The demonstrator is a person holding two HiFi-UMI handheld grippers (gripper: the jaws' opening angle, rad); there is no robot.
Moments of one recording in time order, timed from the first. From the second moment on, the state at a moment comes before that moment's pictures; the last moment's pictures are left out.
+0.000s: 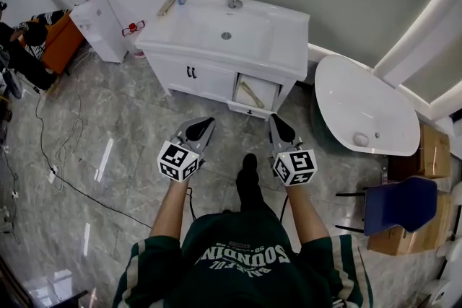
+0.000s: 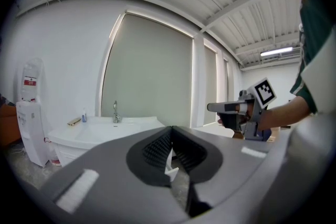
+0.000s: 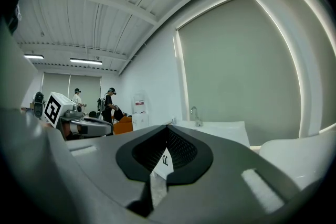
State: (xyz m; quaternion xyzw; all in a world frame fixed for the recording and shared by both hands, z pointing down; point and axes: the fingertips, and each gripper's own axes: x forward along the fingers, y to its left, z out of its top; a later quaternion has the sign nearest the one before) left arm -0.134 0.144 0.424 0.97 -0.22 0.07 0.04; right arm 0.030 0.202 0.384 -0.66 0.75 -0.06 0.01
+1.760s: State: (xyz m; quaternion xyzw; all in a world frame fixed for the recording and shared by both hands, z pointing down) left arm 0.029 -0.171 0.429 0.96 -0.26 0.08 0.07; right arm 0.162 -0.144 0.386 -0.59 0.80 -0.08 -0.02
